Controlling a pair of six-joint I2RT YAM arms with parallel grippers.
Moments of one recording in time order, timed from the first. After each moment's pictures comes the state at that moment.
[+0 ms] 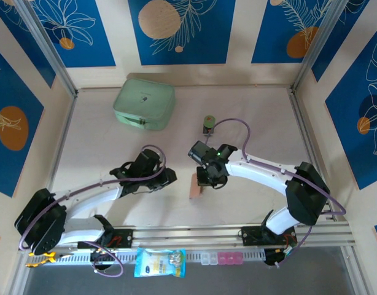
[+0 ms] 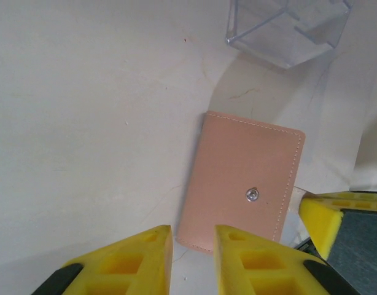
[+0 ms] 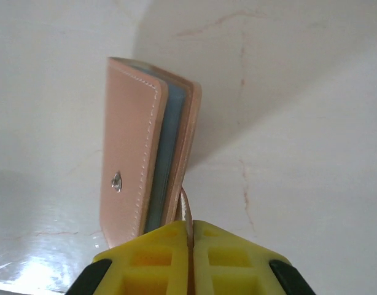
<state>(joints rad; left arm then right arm) -0.75 1.22 0.60 -0.21 0.26 -1.08 0.89 1.51 1.07 -0.95 0.02 0.84</state>
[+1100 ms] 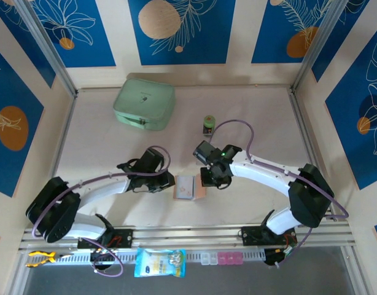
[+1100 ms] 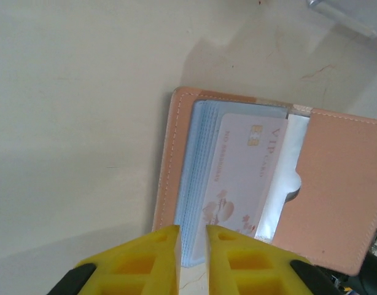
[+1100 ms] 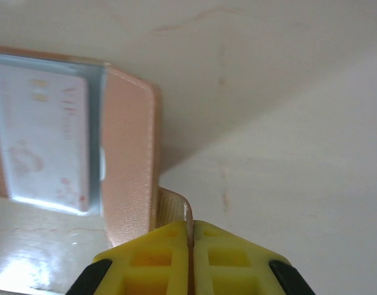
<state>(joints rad) -0.72 1.37 0.65 -0.29 0.32 -0.99 0.84 1.47 0.99 -0.92 0.00 0.77</state>
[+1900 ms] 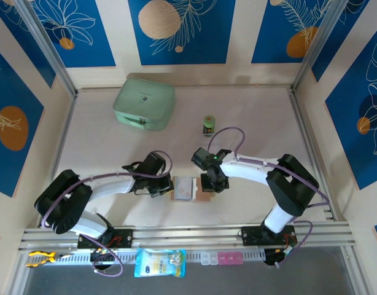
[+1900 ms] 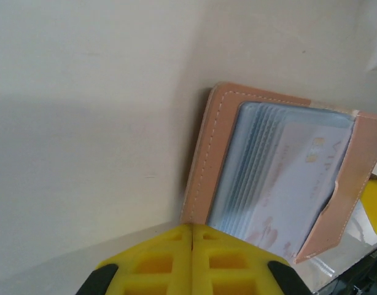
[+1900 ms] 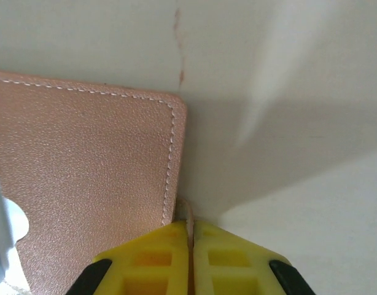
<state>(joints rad) -0.72 1.45 0.60 -0.22 0.33 -1.02 0.84 1.63 0.93 -0.83 0.00 0.78</state>
